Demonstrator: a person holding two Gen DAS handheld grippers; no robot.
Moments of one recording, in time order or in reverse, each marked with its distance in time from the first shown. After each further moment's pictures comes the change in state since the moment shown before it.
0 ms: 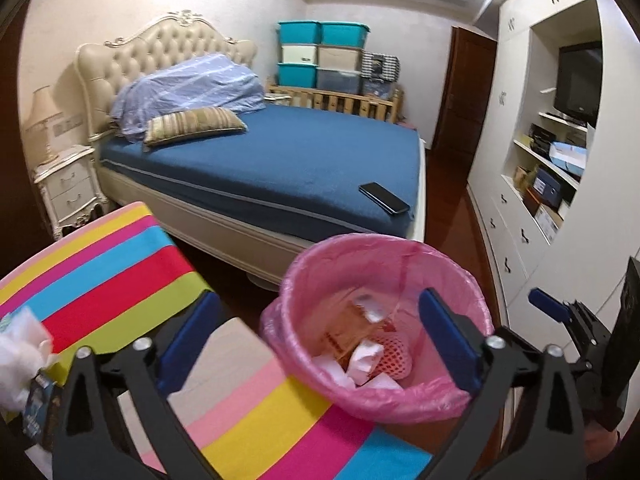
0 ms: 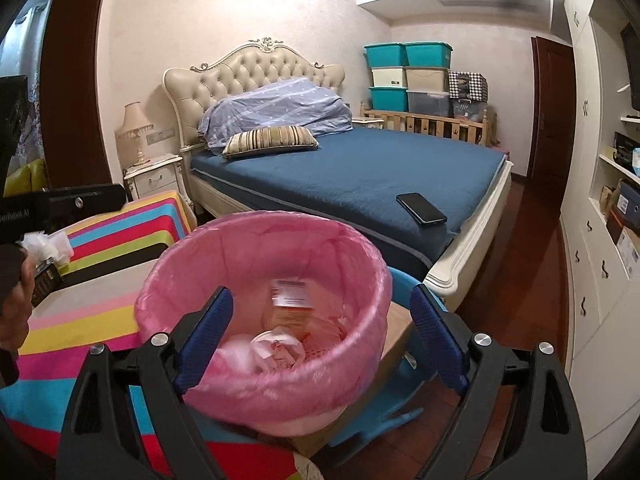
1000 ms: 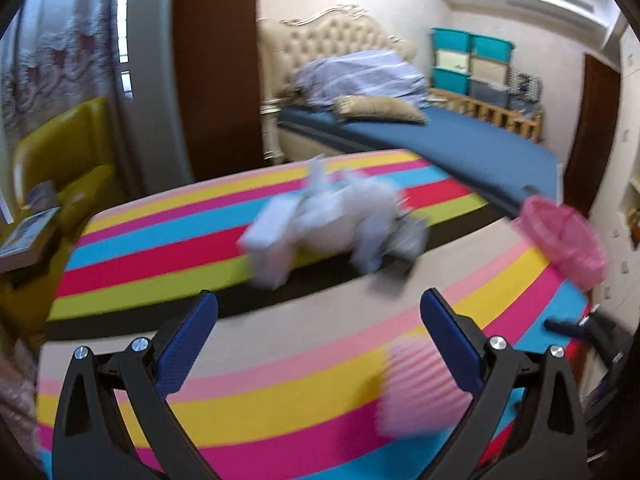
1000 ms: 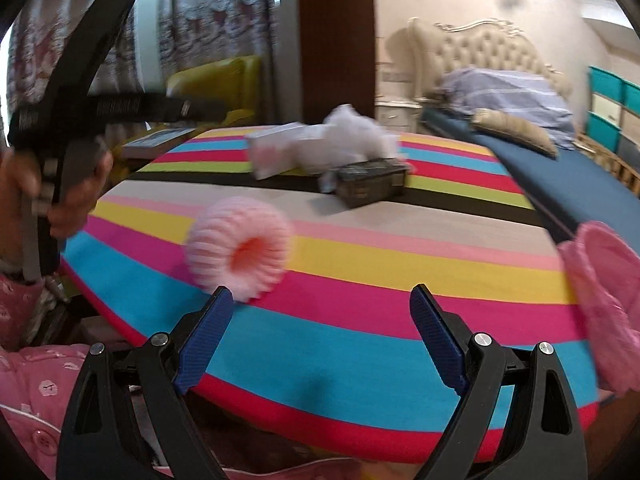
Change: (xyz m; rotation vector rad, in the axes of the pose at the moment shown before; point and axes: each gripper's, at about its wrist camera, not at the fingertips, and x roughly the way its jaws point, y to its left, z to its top) left arm -0.286 0.223 -0.160 -0.224 0.035 0.518; right arm -0.081 0.321 -0.073 -0.459 0.178 0.679
